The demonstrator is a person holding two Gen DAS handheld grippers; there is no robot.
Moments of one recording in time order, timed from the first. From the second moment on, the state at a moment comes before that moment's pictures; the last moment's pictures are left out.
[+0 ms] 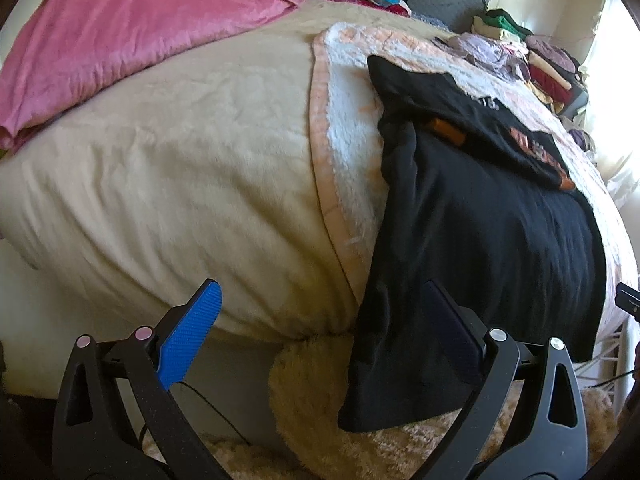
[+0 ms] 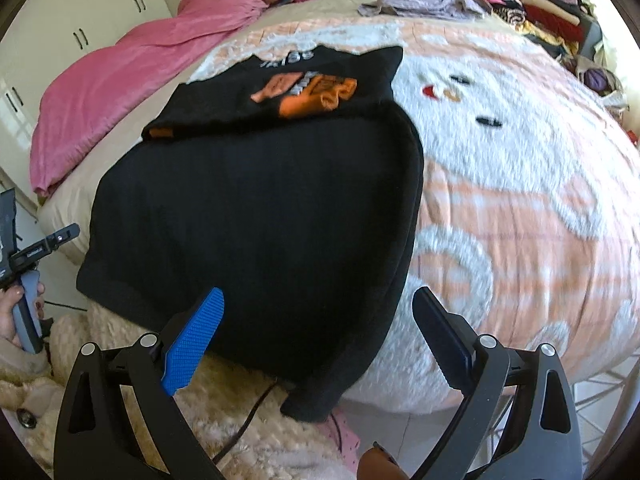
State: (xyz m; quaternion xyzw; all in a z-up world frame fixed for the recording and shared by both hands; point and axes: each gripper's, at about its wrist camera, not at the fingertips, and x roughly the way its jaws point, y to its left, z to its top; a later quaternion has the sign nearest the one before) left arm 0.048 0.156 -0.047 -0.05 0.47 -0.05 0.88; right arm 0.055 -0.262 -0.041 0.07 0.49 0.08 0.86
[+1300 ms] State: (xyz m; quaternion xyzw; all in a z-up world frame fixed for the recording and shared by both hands) left arm 0.033 0.141 -0.082 -0.11 0.55 -0.13 0.82; right arm 0.034 -0.258 -0.083 0.10 0.55 0.12 0.82
